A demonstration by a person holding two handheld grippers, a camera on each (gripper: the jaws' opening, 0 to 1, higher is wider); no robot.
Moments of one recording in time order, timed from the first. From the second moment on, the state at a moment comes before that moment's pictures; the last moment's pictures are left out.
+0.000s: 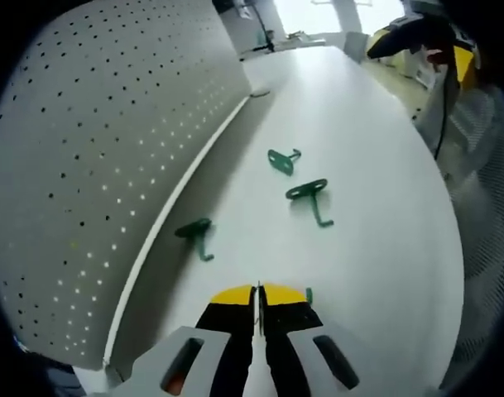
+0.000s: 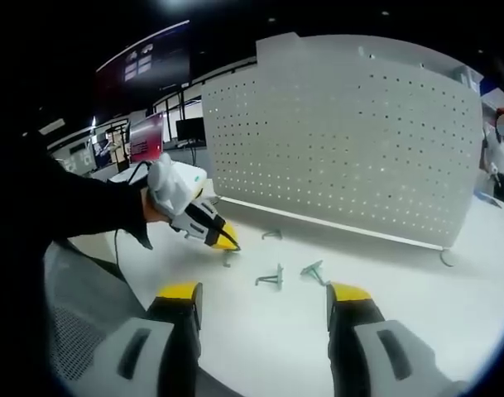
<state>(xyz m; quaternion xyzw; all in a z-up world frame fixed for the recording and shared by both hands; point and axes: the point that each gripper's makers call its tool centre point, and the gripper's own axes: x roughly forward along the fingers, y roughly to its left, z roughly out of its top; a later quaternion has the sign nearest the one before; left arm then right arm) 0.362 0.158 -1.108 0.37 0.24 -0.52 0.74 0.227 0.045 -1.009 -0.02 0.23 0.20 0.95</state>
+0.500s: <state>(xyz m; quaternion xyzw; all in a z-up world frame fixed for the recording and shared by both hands) 0.348 0.145 -1.063 0.24 0.22 -0.51 0.79 0.227 0.047 -1.006 -0.02 0.22 0.21 0.95</state>
